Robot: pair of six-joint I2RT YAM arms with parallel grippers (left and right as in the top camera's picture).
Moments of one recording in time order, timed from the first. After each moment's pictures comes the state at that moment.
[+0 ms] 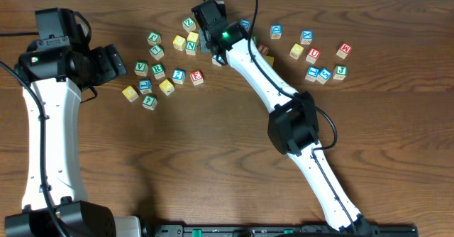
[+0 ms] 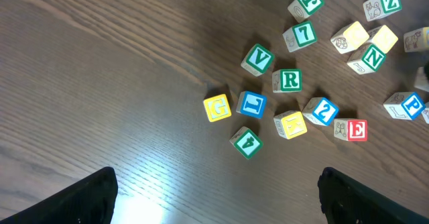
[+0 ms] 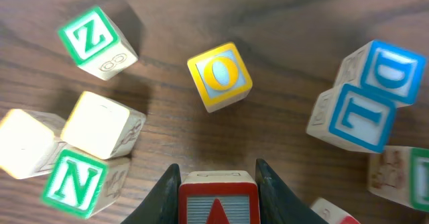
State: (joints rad) left arm 0.20 1.55 1.53 -1.07 0.01 -0.25; right arm 0.59 2.74 2.64 -0.85 0.24 0.40
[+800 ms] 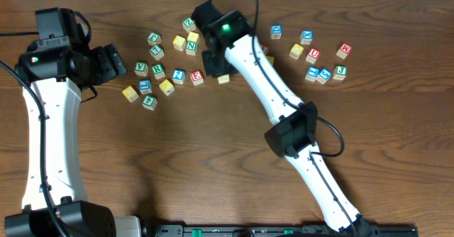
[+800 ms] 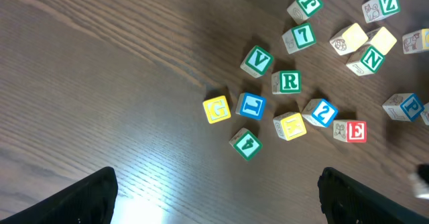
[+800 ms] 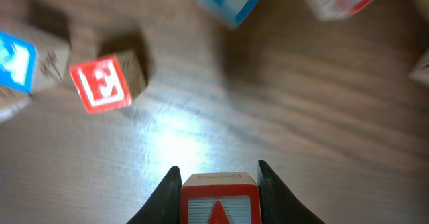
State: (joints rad) left arm 0.20 1.55 1.53 -1.07 0.01 -0.25; right arm 0.64 2.74 2.91 -1.58 0.03 0.41
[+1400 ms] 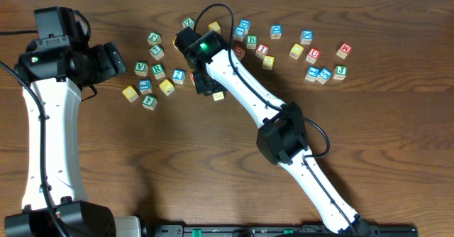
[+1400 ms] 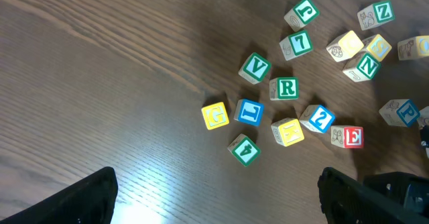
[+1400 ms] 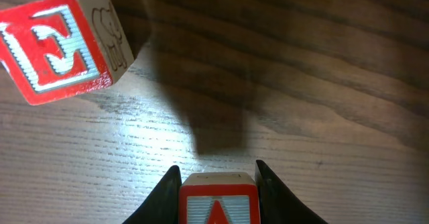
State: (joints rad) left arm 0.20 1.55 1.53 -1.05 0.01 -0.25; right arm 0.71 2.74 2.72 -1.51 0.12 0.50
